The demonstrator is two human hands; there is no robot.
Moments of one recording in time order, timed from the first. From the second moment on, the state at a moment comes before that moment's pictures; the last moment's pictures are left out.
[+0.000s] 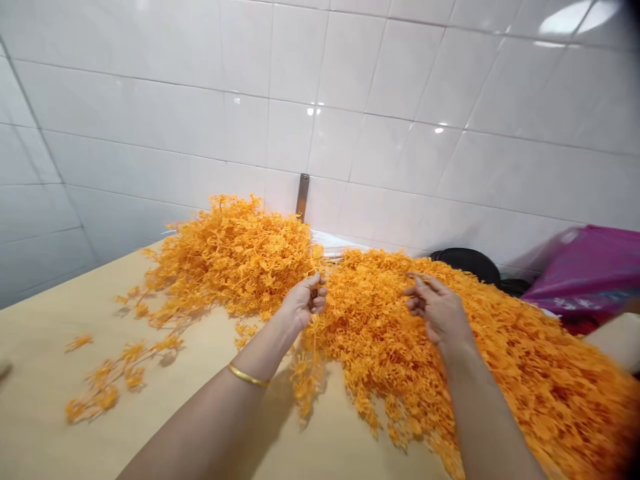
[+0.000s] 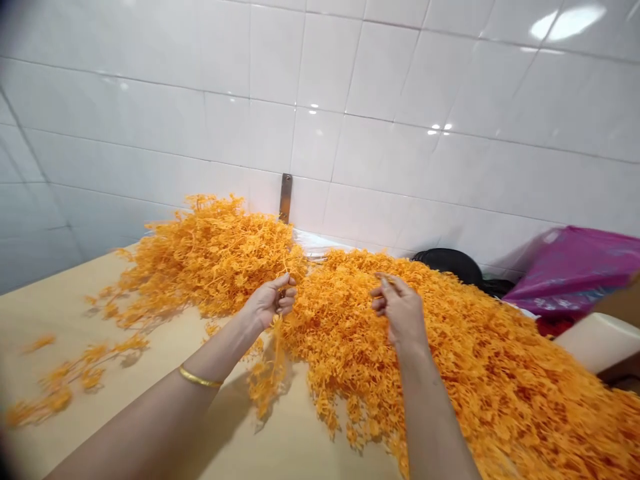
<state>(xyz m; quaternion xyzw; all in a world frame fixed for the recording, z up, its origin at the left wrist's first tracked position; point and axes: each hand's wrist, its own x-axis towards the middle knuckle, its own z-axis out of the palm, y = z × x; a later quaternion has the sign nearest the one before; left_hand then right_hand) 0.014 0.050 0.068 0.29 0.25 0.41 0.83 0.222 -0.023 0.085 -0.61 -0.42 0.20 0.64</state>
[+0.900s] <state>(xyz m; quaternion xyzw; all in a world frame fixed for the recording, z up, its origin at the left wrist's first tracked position) 0.017 0.043 0.077 0.19 0.16 0.44 0.86 0.143 -0.025 0.076 -0.51 -0.59 0.32 0.54</state>
